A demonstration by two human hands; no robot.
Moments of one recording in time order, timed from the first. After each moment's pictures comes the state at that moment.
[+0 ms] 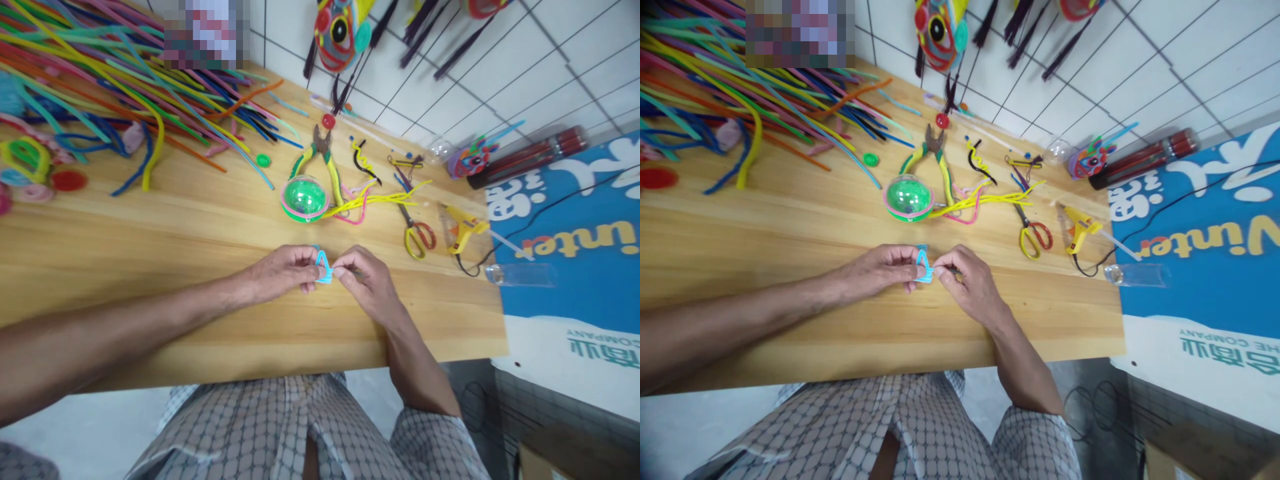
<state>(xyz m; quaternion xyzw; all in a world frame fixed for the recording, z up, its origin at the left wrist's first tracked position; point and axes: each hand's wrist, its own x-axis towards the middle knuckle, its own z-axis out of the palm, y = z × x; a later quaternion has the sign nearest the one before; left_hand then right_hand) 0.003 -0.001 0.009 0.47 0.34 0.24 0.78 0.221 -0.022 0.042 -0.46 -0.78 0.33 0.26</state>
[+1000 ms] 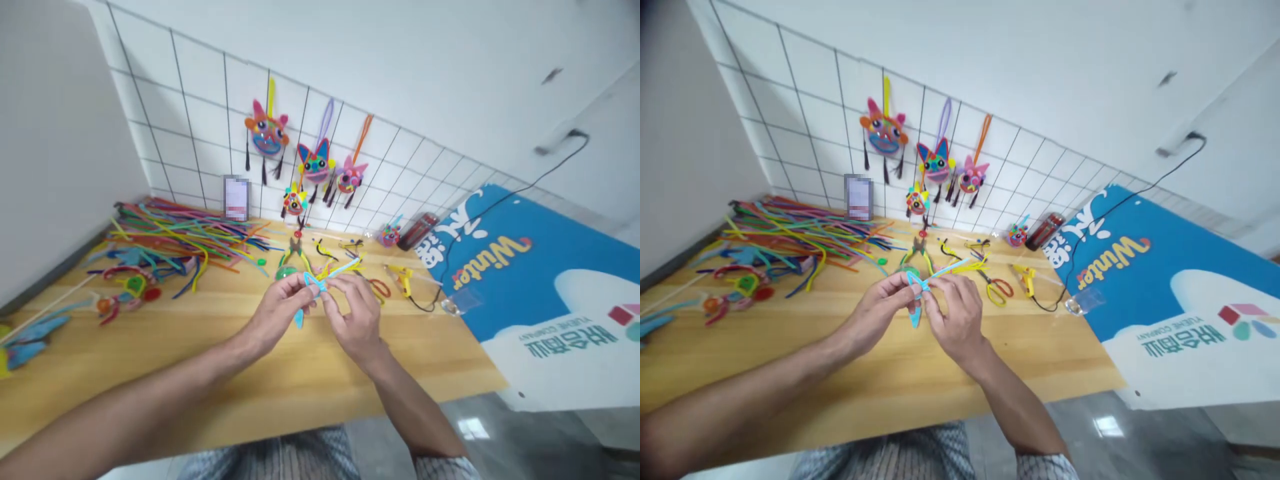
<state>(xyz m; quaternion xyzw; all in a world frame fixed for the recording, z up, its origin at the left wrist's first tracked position) 0.009 -0.025 0.119 0.48 0.32 0.49 0.65 0.172 -0.051 0.133 -0.42 -0.76 -0.14 0.47</state>
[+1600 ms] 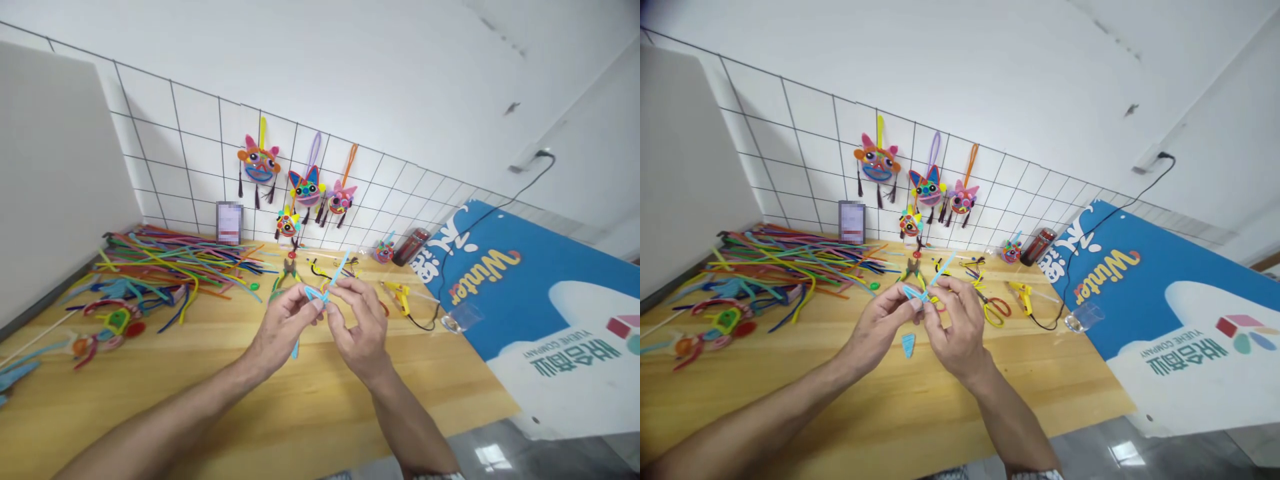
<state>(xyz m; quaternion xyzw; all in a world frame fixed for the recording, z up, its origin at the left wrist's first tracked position) 0.025 -0.012 0.137 0.53 0.26 0.54 0.60 0.178 -0.037 0.160 -0.38 -0.74 -0.16 0.53</state>
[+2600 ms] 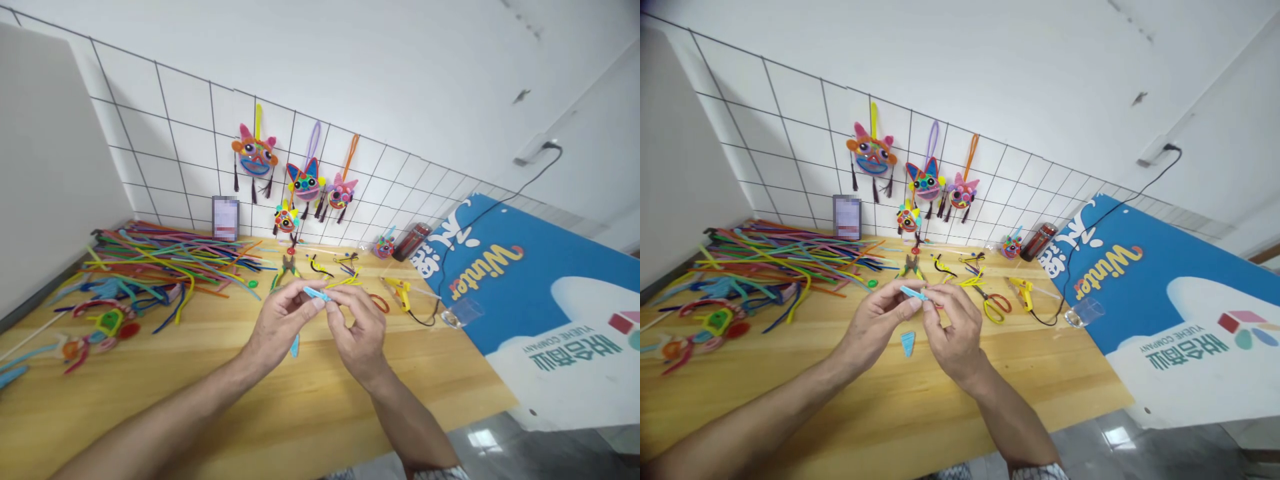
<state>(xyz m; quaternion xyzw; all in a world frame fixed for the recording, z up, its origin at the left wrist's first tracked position) 0.022 -0.002 0.137 0.52 0.26 0.56 0.58 0.170 -0.035 0.156 -0.40 -0.73 -0.08 0.54</state>
